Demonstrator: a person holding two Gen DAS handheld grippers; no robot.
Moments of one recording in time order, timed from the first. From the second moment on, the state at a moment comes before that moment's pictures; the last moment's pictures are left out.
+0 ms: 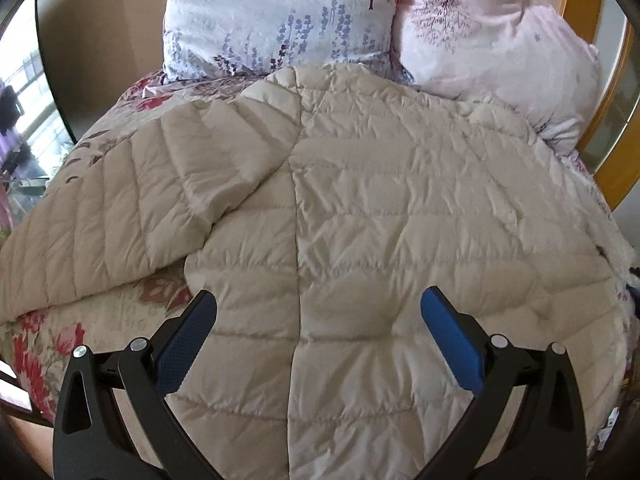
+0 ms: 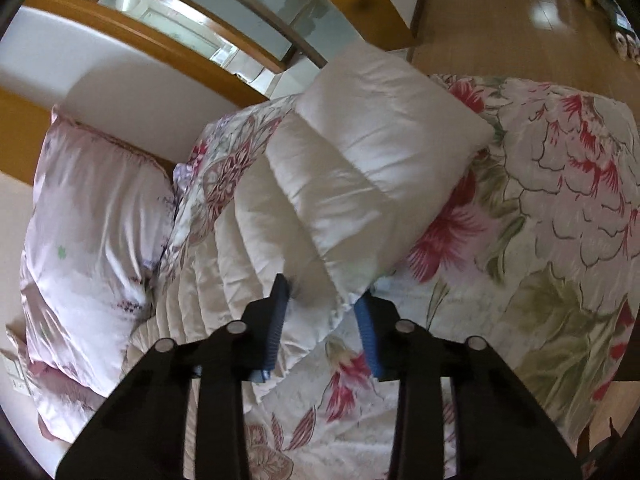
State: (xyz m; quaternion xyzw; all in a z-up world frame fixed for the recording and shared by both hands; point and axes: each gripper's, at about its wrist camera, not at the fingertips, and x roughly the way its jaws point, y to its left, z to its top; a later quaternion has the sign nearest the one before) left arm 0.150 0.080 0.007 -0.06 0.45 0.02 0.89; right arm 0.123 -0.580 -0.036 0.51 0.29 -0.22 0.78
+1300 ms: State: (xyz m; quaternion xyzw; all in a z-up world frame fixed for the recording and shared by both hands) left arm 0.208 0.110 0.007 -0.34 0.42 -0.18 0.82; right arm 0.206 -0.156 0.051 -0.01 0.34 0.17 0.92
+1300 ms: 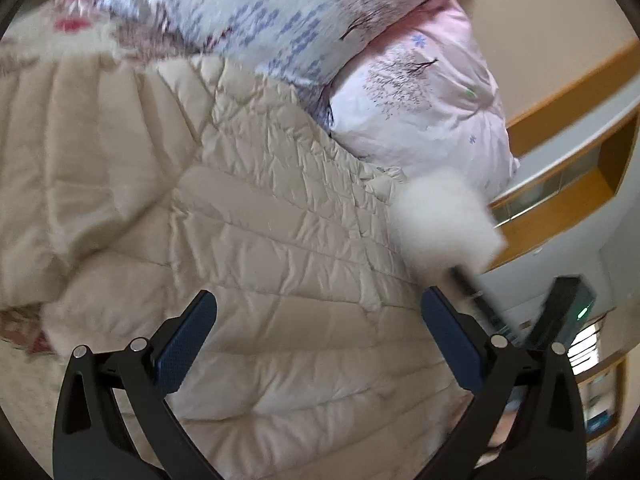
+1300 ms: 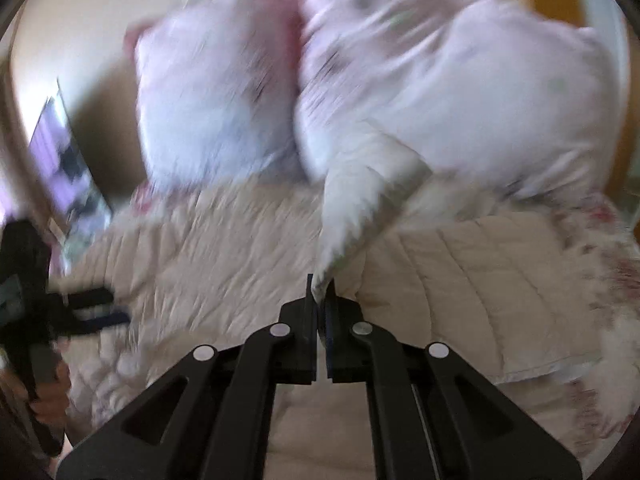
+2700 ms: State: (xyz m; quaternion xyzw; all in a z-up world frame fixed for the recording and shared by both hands) left arm 0.260 0.125 -0.028 -0.34 0.46 -0.11 0.81; right arm 0.213 -0.287 0.001 0.23 0.47 0.01 0.85
